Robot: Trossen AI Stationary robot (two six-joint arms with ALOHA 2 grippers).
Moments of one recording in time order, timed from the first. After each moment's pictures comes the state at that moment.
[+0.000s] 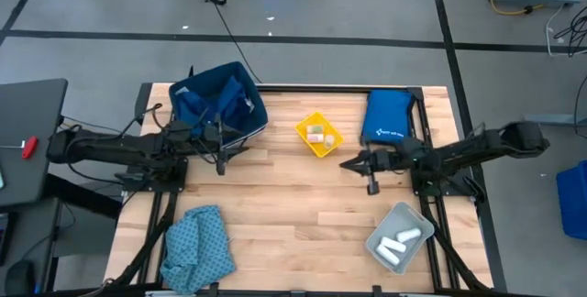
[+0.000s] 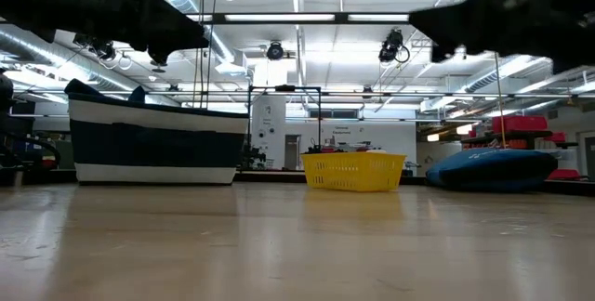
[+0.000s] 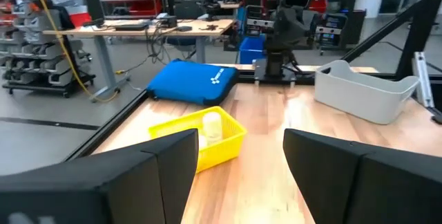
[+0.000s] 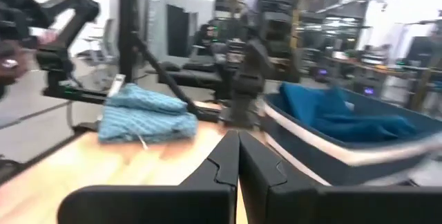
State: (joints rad) left arm 0.09 0.64 0.26 0.33 -0.10 0.06; right arm 0.02 1.07 0.17 0.98 -0.12 -0.13
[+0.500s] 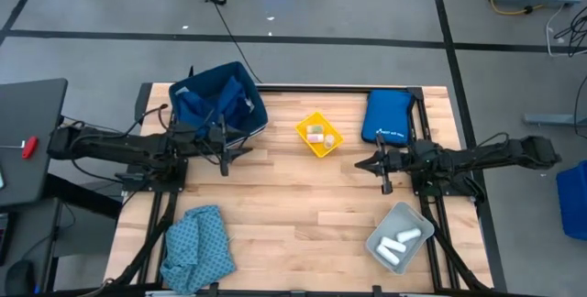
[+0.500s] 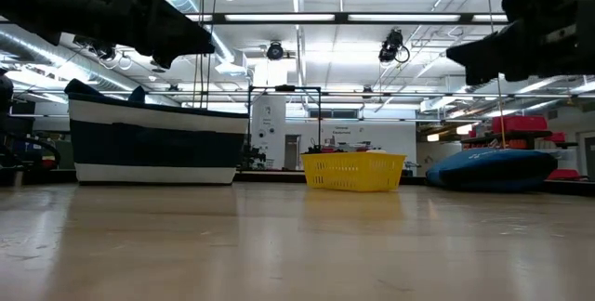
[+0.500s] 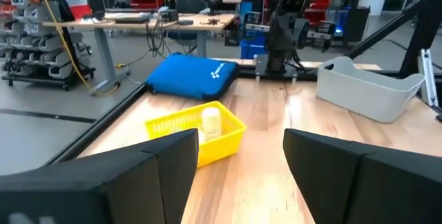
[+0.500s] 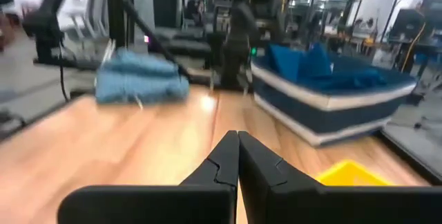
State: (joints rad) left arm 0.08 0.73 0.26 0.40 -0.13 0.04; right arm -0.01 0.63 0.01 0.59 -0.09 -0.13
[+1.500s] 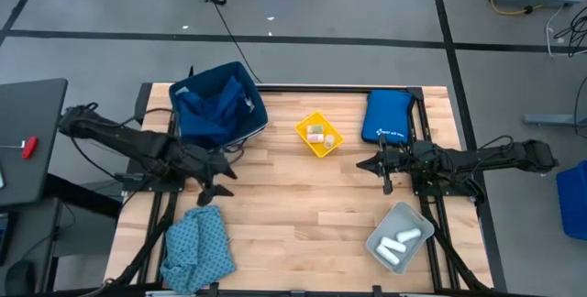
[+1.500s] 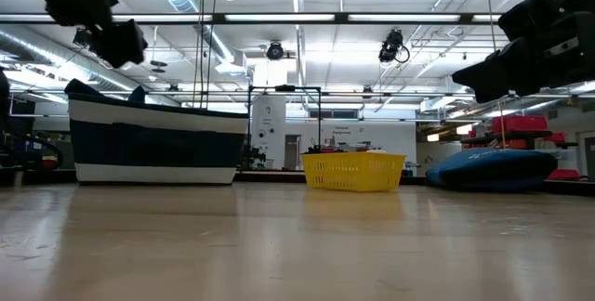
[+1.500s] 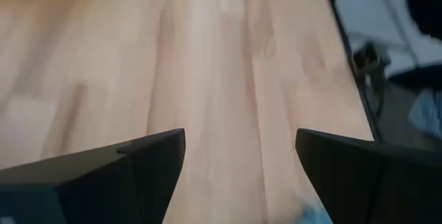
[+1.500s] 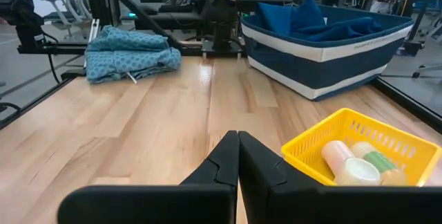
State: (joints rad) left arm -0.30 0.79 0.56 -0.42 -0.05 -0.36; right arm -0.01 0.48 0.01 0.34 -0.04 -0.03
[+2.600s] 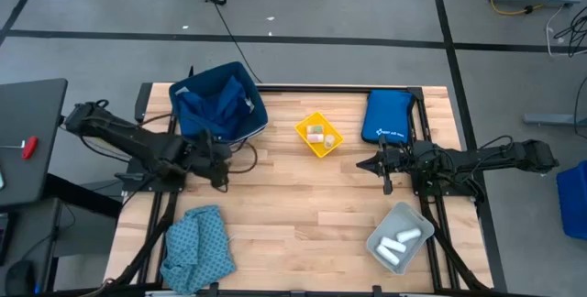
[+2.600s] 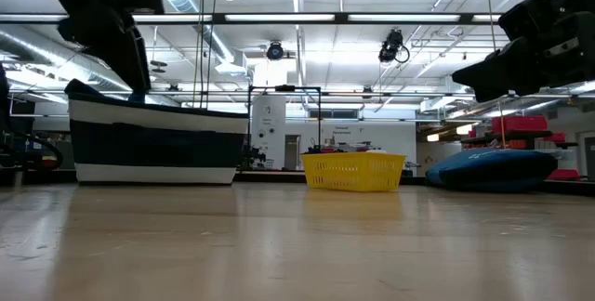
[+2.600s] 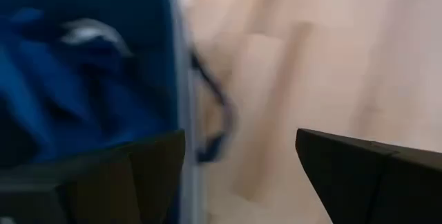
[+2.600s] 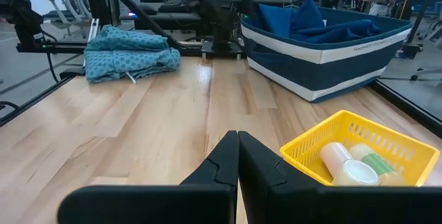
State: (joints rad) left arm -0.31 1.05 0.78 -0.93 -0.64 -0.51; right arm -0.01 0.48 0.01 0.34 -0.04 -0.04
